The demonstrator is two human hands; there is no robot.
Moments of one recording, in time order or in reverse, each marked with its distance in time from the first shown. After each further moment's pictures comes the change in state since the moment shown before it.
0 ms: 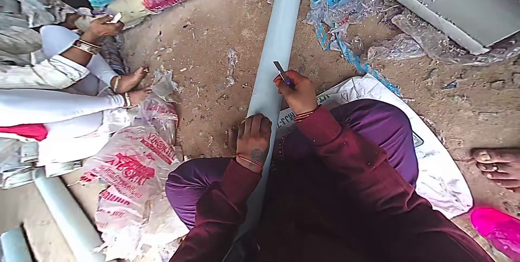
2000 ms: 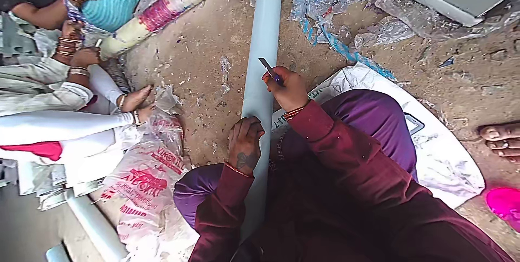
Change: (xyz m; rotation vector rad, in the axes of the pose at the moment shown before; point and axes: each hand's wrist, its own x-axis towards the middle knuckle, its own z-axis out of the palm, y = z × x) left_hand -0.002 -0.021 -0.001 -0.238 -0.103 0.072; right_hand 0.000 -0.013 -0.015 0.072 -0.003 0.033
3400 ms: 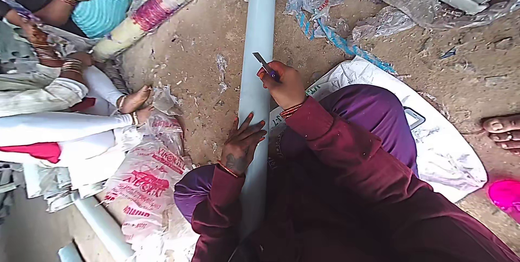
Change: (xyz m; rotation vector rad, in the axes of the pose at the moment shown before) left_hand -0.009 -0.018 -0.006 -0.240 -0.080 0.151; right_hand 0.000 -0.007 -0.005 0.018 0.001 0.022
